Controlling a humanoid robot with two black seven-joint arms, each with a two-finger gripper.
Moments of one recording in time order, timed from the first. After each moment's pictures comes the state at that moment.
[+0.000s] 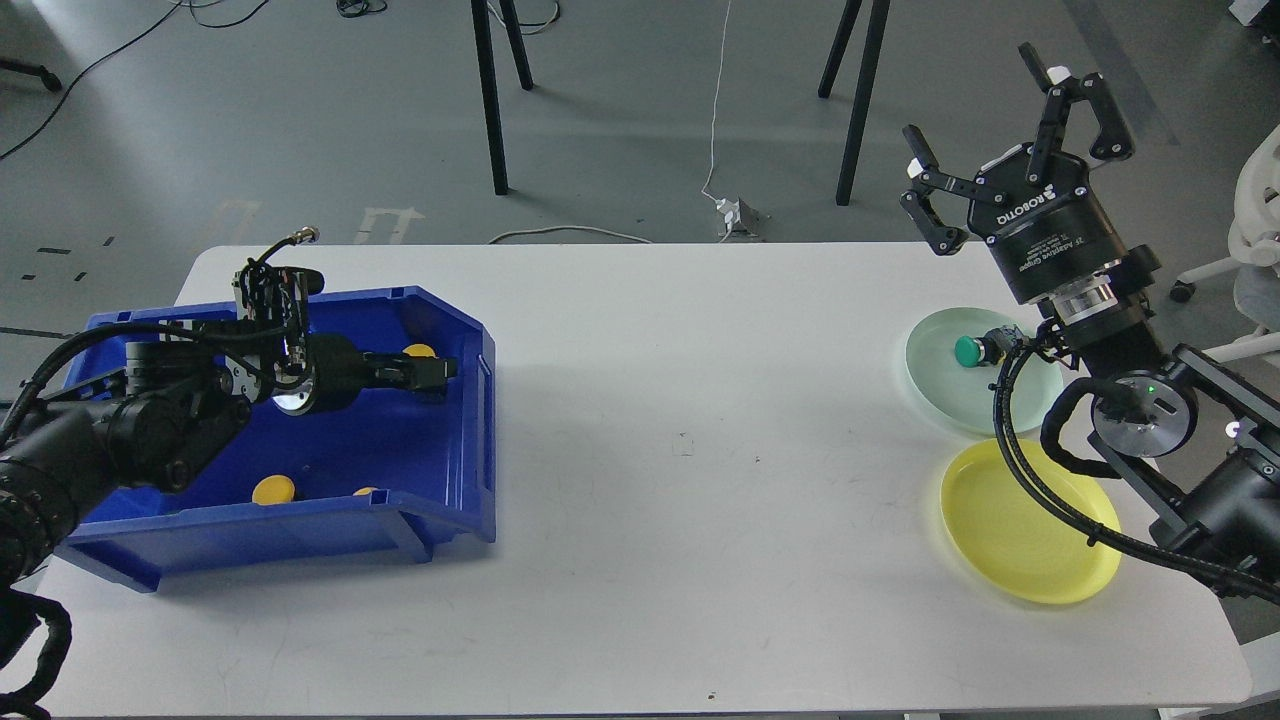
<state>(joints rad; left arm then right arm) -0.83 0.35 -0.45 -0.46 1.73 -0.39 -0.49 0.59 -0.48 0.81 1.12 -0.05 0.49 0.49</state>
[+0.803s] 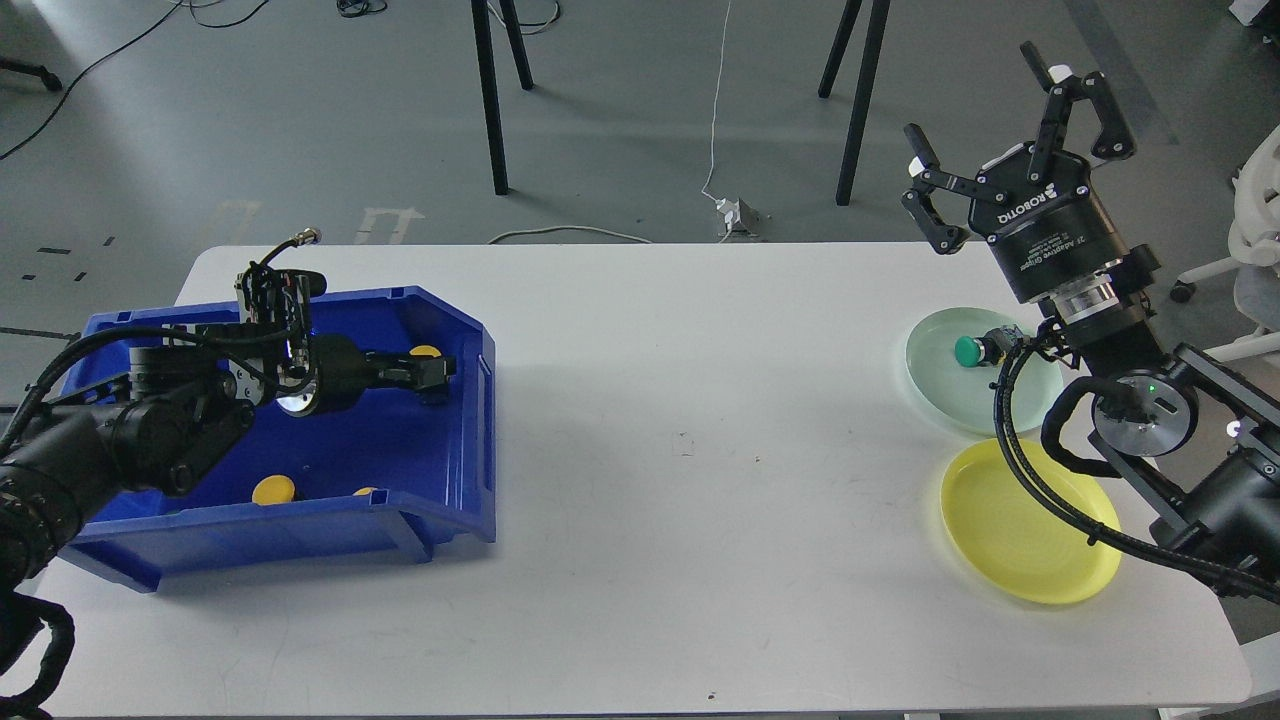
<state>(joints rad) -0.82 0.35 -0.44 -0.46 1.73 -0.37 -0.49 0.59 -0.48 0.81 1.12 -0.05 0.49 0.49</state>
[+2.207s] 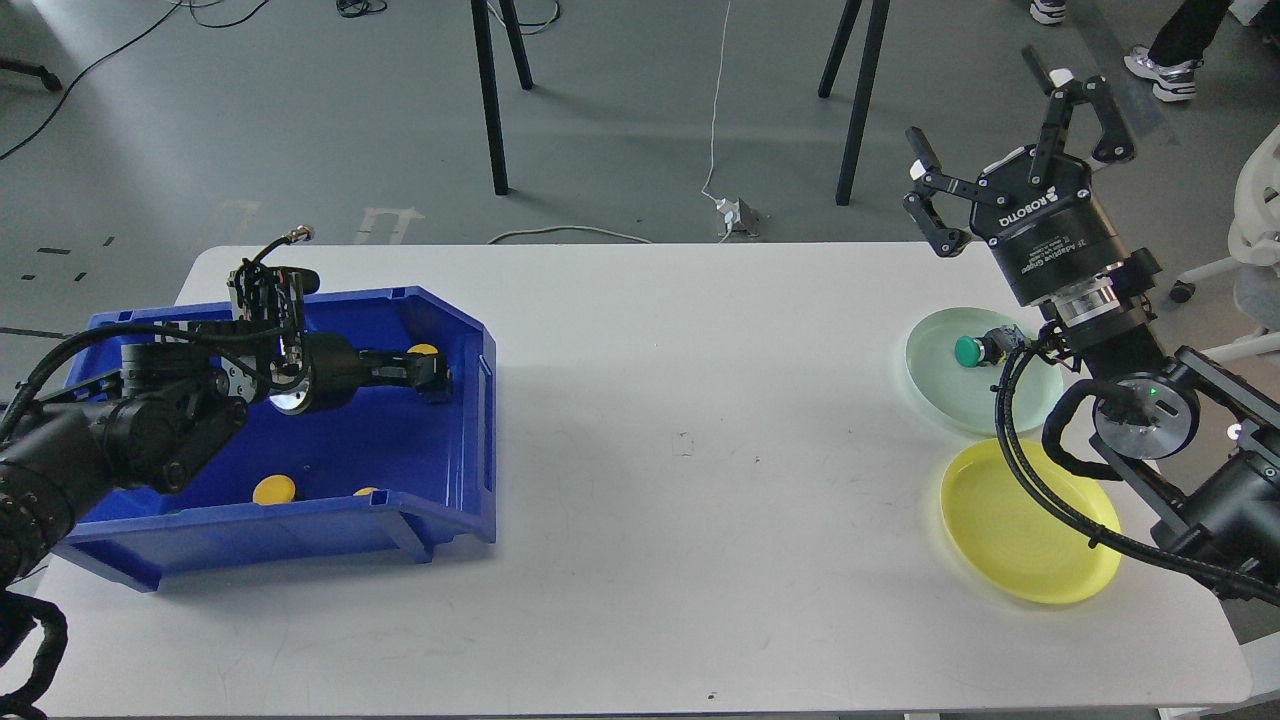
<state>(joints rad) -0.83 0.36 -0.45 -0.47 1.73 -0.38 -0.49 0.58 -0.48 0.81 1.12 -0.05 0.49 0.49</state>
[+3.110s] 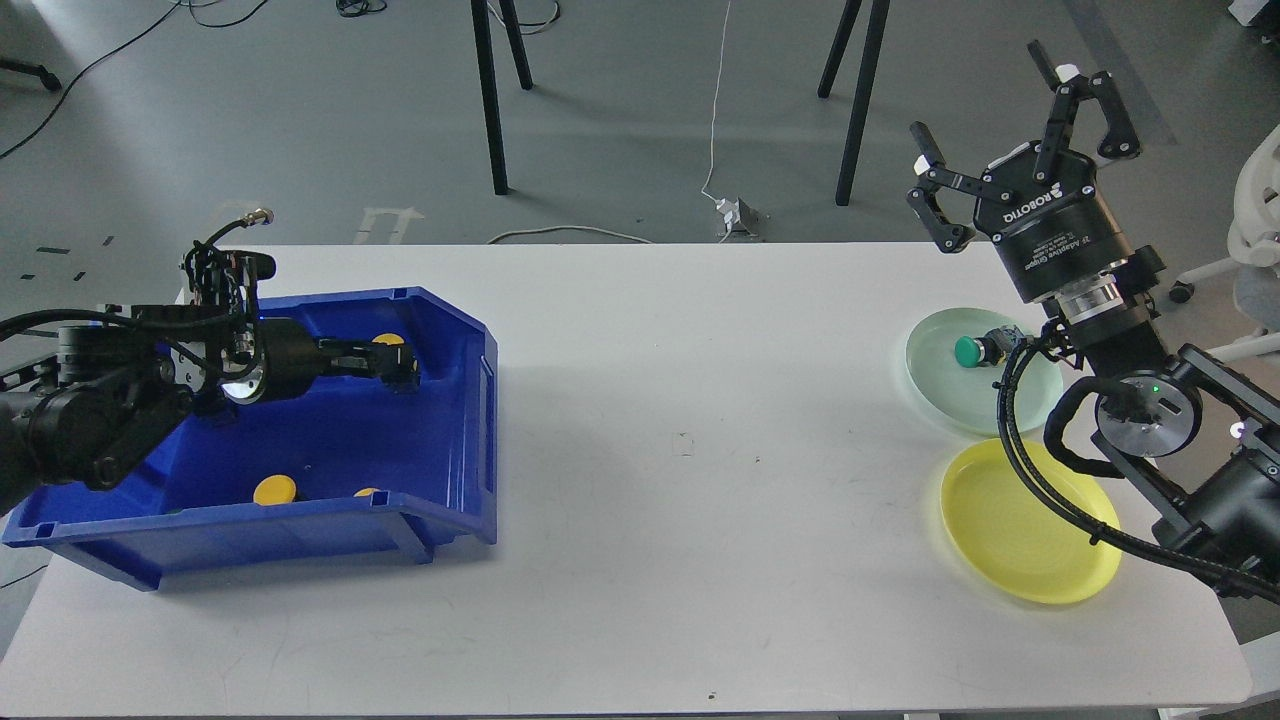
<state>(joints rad) -0.82 0.52 -0.45 -0.63 1.73 -0.42 -0.49 0.58 -0.48 0.82 1.12 -0.05 0.49 0.49</state>
